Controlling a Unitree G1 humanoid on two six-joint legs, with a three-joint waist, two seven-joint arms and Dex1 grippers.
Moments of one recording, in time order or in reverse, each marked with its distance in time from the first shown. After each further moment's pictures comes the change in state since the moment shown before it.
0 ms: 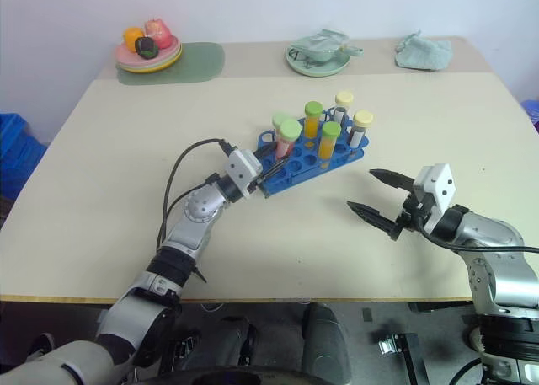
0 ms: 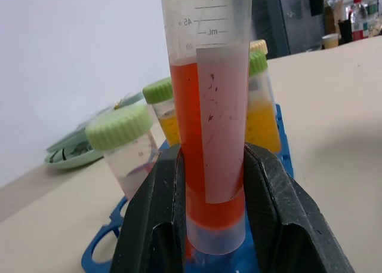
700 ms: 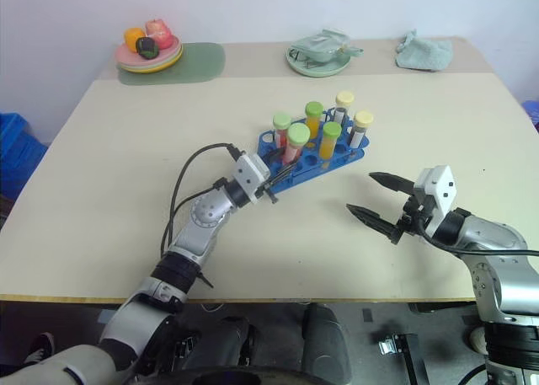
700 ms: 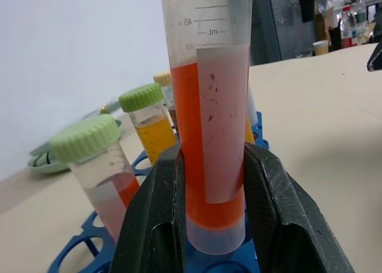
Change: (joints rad) left arm 0.043 -0.030 -0.030 -0.040 -0.001 0.042 0.014; right arm 0.040 -0.008 -0.018 -0.072 0.020 0.060 -0.024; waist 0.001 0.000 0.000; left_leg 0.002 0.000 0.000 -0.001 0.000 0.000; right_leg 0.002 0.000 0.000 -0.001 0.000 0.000
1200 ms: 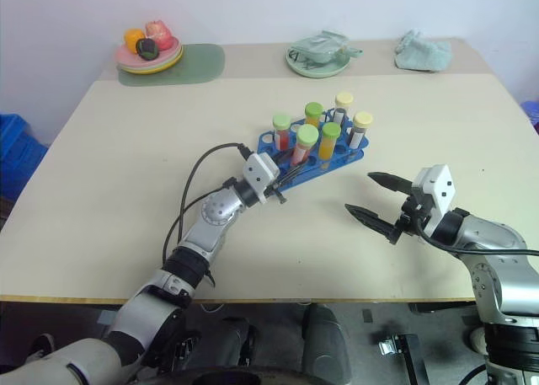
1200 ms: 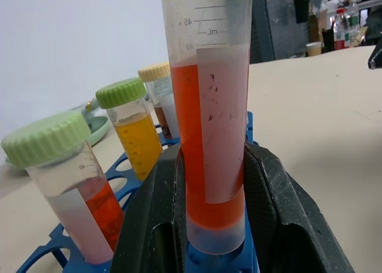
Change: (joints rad) left arm -0.048 -0.030 -0.009 0.101 0.002 -0.029 0.023; right arm 0.007 0.000 -0.001 -0.022 0.005 0.022 -0.015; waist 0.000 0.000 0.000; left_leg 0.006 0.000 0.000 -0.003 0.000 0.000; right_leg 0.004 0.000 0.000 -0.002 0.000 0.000
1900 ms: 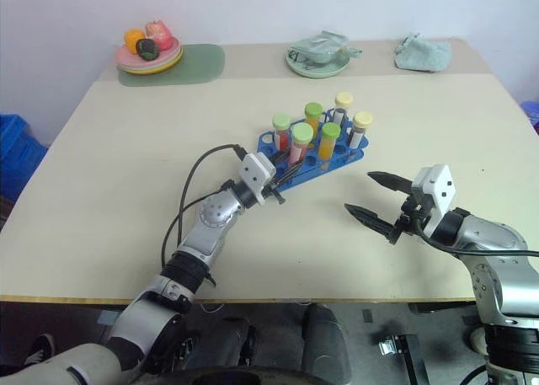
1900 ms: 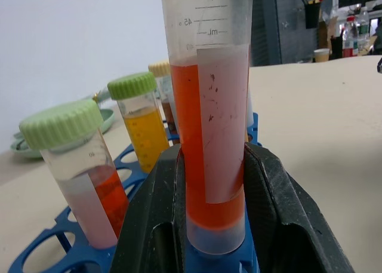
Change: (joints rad) left arm 0.046 -0.016 0.011 -0.074 -0.032 0.074 0.000; right arm 0.002 0.000 -0.002 -0.015 0.000 0.000 -0.004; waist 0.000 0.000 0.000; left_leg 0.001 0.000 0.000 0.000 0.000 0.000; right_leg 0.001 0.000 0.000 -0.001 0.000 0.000
